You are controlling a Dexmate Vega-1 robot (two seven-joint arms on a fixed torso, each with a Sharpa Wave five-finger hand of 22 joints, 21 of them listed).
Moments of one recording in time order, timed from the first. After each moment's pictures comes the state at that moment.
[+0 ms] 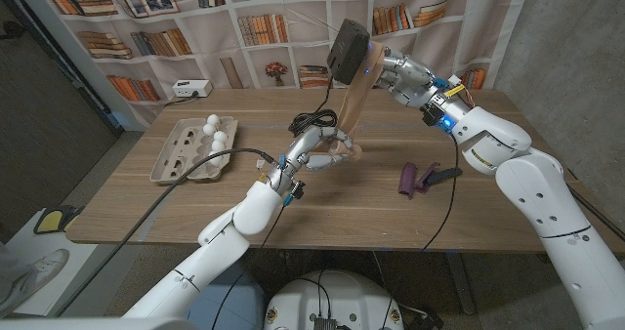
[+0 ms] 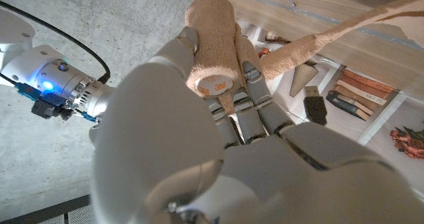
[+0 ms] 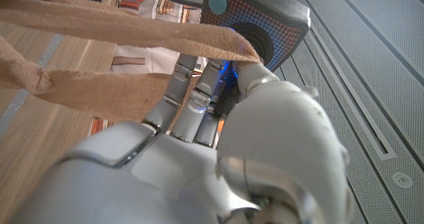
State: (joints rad) left arm 1.13 0.47 0.43 -1.82 0.33 -0.34 0.16; left_hand 1.39 0.00 0.47 -0.19 0.19 0.82 -0.01 0.66 0.45 0.83 -0.11 0.42 0.59 0.81 -0.01 0.27 0.56 0.57 -0.08 1.25 0.18; right arm -1.11 -0.54 -0.02 -2.22 0.88 -0.29 0.22; right_hand 1.23 0.13 0.48 -0.19 0.19 0.93 -0.07 0.20 0.22 0.90 -0.06 0.26 0.65 1.08 -0.19 0.34 0.82 0.58 -0.06 1.26 0.17
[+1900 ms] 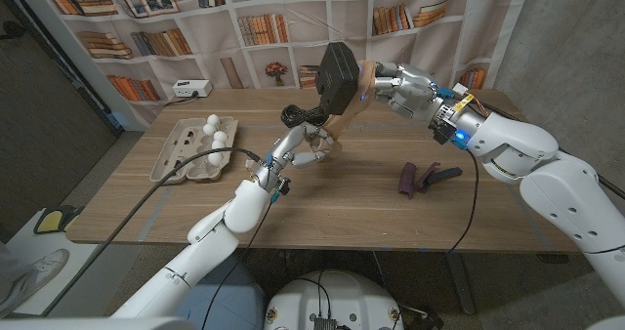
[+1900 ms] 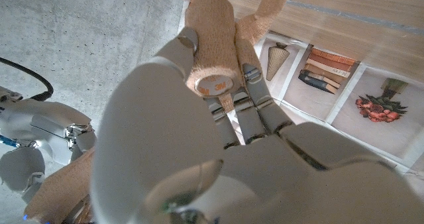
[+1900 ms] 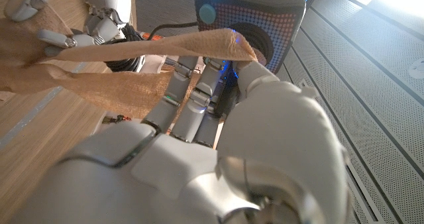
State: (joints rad) left arm 1.13 0.49 0.36 -1.77 0.41 -0.34 0.24; left_hand 1.39 0.01 0.46 -0.18 0.19 0.82 -0.02 0.66 0.45 0.83 -0.11 0.42 0.59 0.81 -0.01 0.26 0.56 0.56 -0.08 1.26 0.18; right arm -1.20 -0.71 0.02 -2.32 0.91 -0.21 0.36; right_hand 1.23 0.13 0.48 -0.19 0.19 0.93 -0.07 0.20 0.22 0.91 -0.06 0.26 0.65 1.08 -0.19 0.34 0.82 0.58 -0.06 1.26 0.17
